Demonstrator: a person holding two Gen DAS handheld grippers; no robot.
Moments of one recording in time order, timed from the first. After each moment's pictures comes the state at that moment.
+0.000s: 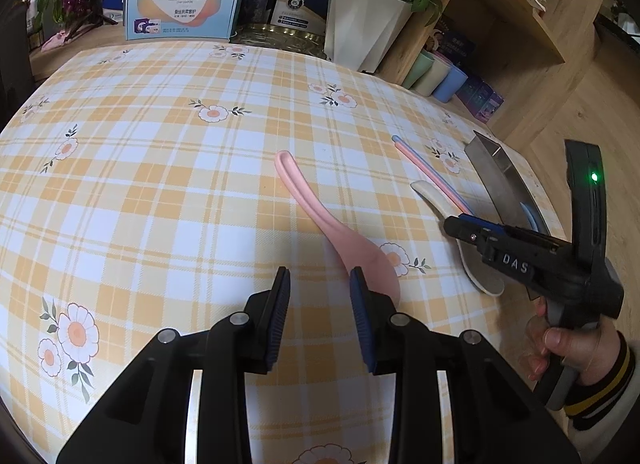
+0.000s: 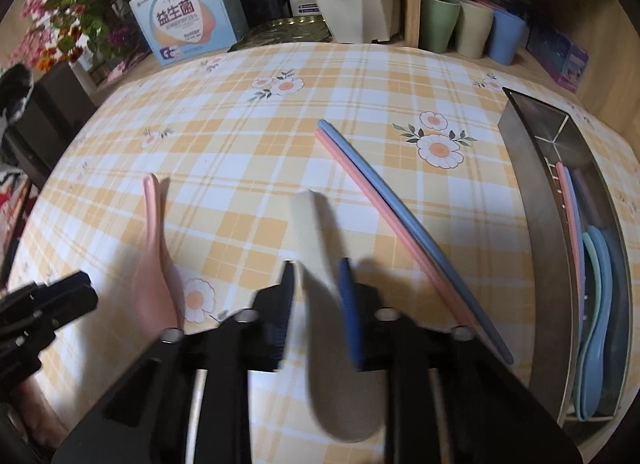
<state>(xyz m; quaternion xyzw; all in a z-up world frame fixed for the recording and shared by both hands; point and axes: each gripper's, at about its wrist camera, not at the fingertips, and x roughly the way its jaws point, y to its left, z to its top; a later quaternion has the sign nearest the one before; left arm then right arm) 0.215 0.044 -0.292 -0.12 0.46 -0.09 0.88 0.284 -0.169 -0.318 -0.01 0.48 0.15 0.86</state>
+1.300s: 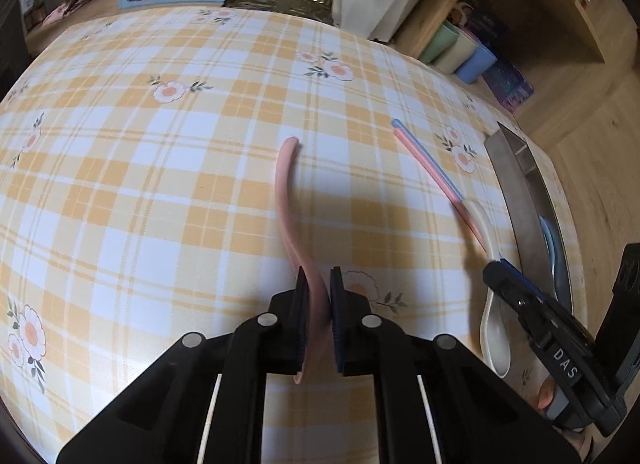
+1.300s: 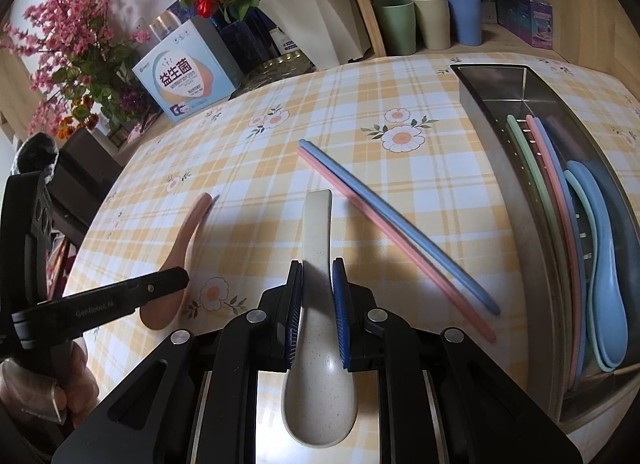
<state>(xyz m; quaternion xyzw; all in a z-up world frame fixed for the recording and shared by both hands) 0.268 -0.011 -0.301 -0.13 0.52 -0.06 0.84 0.257 -0.226 -0.313 0.12 0.44 0.17 0.87</state>
